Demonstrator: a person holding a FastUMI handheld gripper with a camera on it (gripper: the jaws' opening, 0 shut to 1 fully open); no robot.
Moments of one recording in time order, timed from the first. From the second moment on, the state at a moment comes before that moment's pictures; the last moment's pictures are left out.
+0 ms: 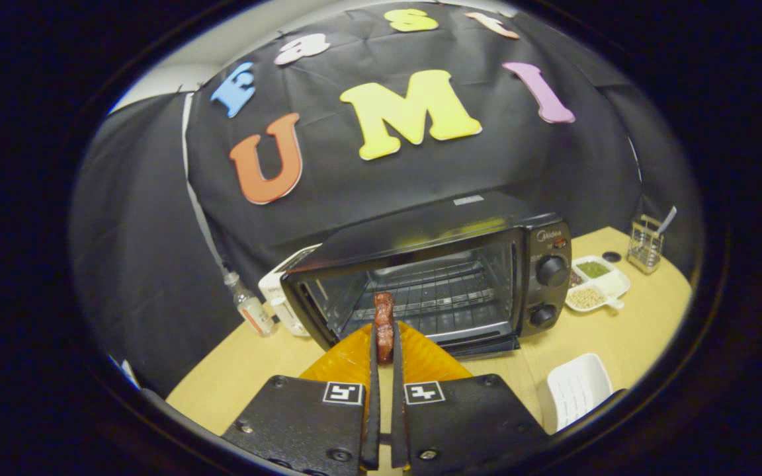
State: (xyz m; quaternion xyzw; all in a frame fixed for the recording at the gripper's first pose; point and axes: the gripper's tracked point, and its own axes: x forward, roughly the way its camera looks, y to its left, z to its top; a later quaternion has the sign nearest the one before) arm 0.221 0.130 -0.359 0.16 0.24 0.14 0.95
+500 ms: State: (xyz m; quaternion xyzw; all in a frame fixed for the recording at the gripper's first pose) arm 0.316 0.129 -0.404 0.32 0.25 0.13 0.91
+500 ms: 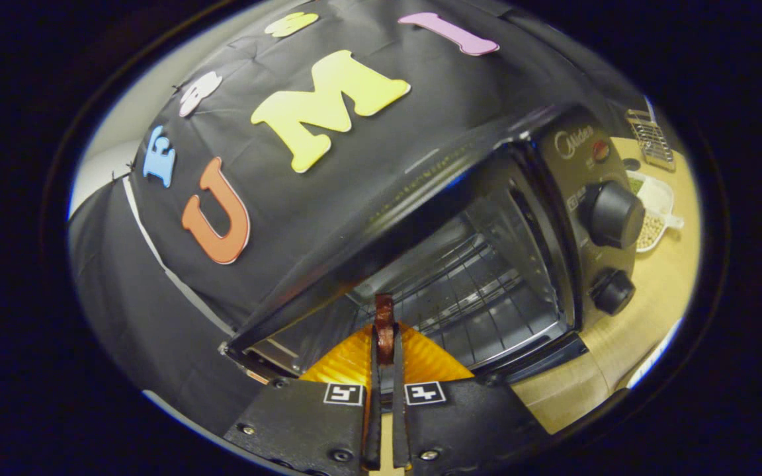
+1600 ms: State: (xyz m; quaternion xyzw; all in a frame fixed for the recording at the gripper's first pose) arm 0.261 0.086 -0.392 0.03 0.24 0.01 0.97
